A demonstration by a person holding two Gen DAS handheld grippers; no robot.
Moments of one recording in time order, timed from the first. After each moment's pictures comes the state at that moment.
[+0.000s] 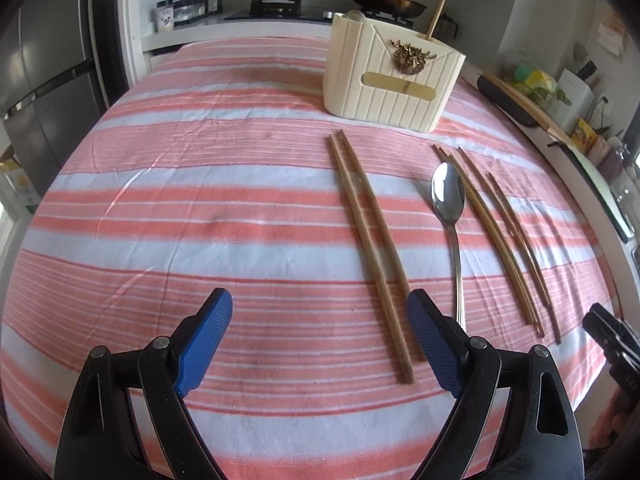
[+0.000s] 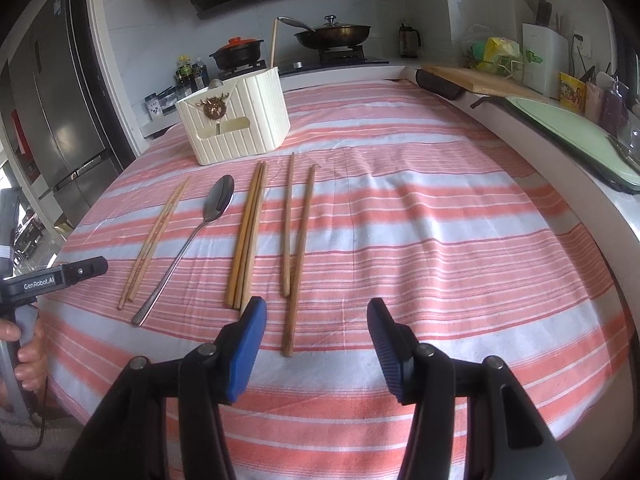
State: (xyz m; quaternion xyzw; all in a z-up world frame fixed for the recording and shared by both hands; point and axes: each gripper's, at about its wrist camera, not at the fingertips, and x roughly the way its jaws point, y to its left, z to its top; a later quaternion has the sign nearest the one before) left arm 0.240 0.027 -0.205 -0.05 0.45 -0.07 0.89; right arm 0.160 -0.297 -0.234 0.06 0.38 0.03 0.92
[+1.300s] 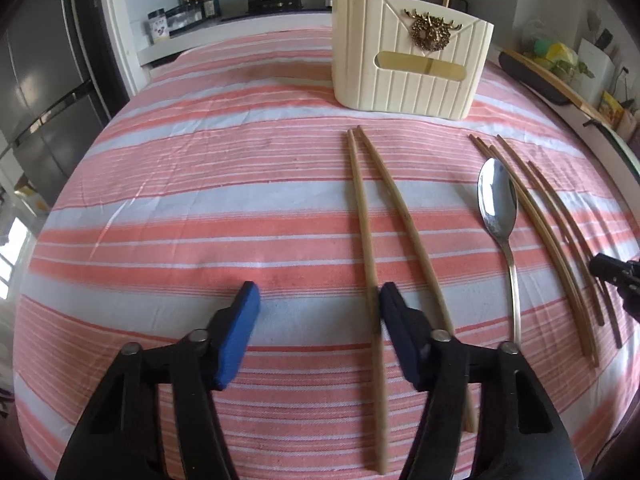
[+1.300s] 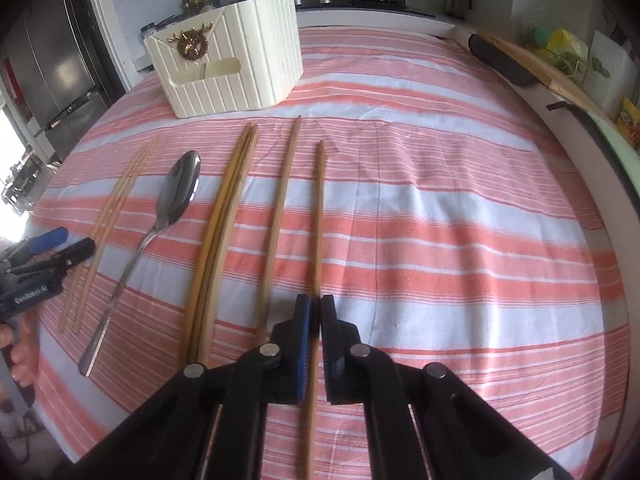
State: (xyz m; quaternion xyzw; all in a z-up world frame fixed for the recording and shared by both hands) left arm 0.279 0.009 -0.229 0.01 0.45 -0.04 0.89; right arm 0.275 -0.267 -0.259 -0.05 0.48 0.05 0.88
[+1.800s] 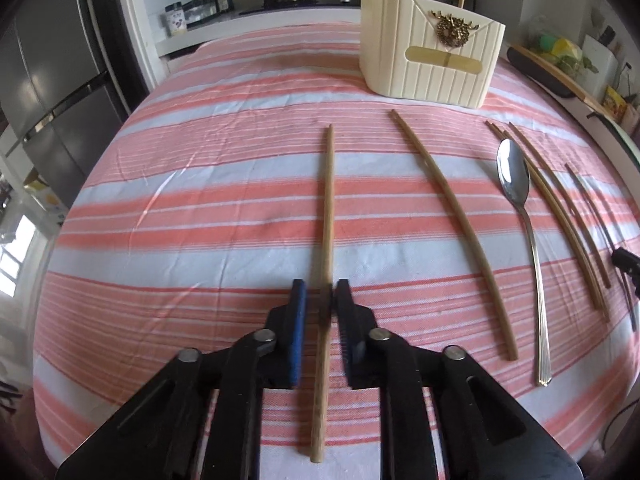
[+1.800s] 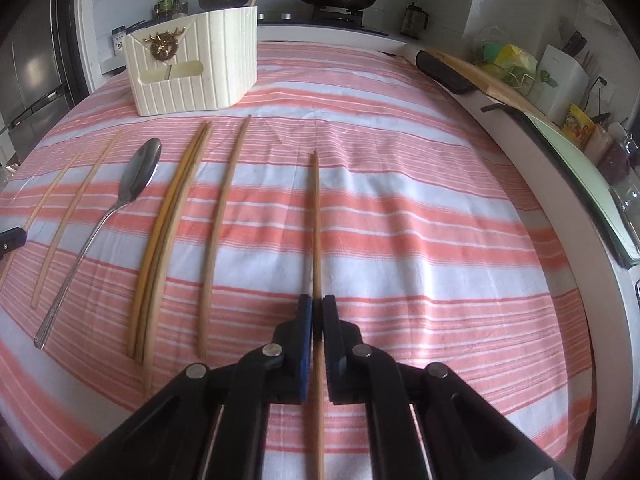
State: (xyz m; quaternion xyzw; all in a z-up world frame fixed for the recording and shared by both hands) left arm 0.253 0.046 -0.223 0.03 0.46 -0.01 0.89; right arm 0.233 -0.289 -0.258 -0.05 0.45 -0.01 0.89
